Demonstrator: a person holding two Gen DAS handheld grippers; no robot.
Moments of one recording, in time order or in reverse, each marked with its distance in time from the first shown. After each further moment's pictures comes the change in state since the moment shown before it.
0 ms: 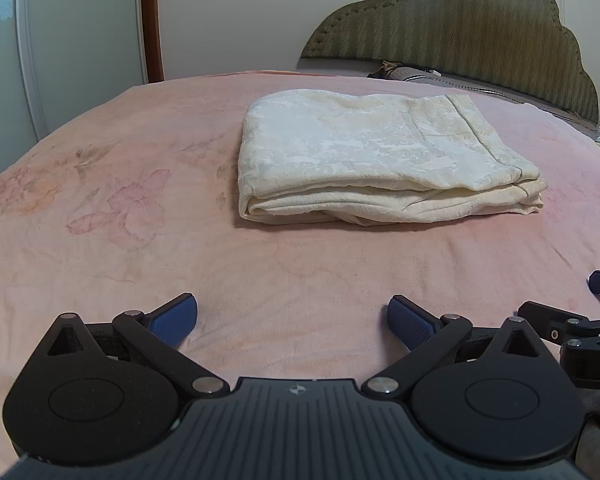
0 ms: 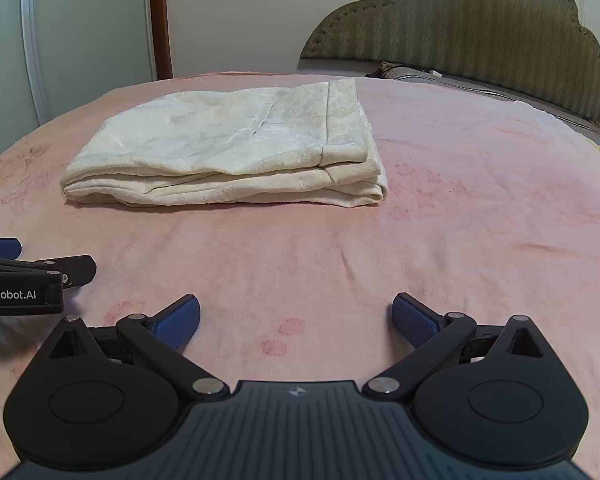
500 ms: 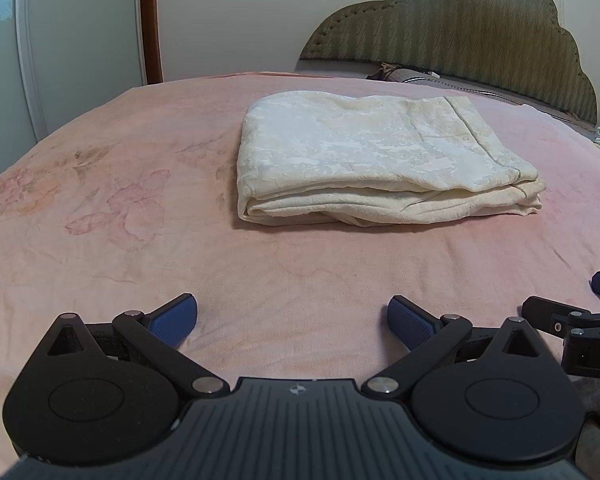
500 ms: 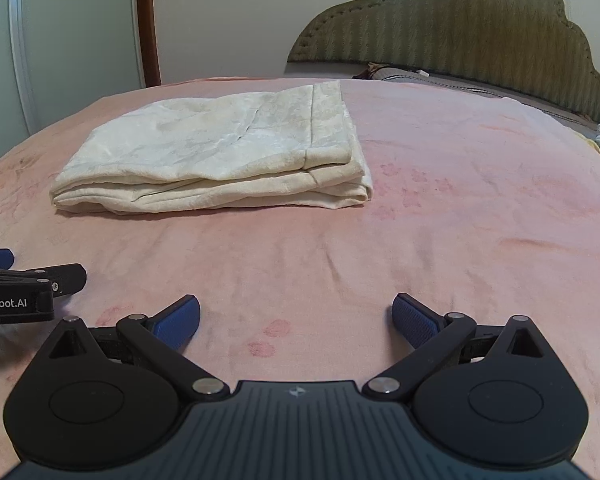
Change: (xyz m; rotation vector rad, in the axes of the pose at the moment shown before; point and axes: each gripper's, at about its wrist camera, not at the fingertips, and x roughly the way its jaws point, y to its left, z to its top) left arm 0.000 0.000 -0.001 -0.002 -0.005 -0.006; right arm 0.000 -0.004 -0.001 0.033 -0.007 -0.022
